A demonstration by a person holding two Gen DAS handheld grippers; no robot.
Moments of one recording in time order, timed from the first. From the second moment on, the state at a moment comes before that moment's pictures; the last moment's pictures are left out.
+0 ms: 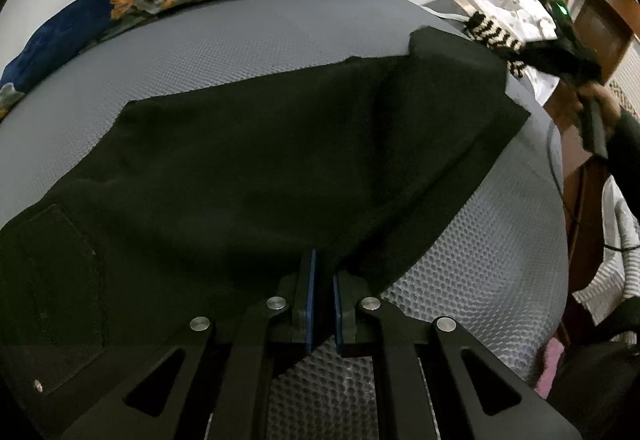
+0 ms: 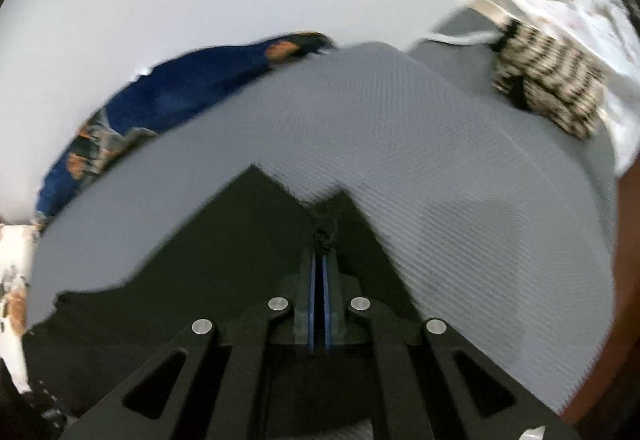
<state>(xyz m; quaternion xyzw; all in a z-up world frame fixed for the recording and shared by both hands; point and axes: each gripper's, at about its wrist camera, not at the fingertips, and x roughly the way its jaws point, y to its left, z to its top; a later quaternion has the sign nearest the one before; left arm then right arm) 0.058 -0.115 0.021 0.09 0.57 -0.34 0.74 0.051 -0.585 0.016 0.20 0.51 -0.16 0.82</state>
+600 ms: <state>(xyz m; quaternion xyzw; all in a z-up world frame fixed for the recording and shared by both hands) 0.053 -0.120 0.009 0.08 0.59 -0.34 0.72 0.001 -0.595 -0.016 0.24 0.55 -0.21 0.77</state>
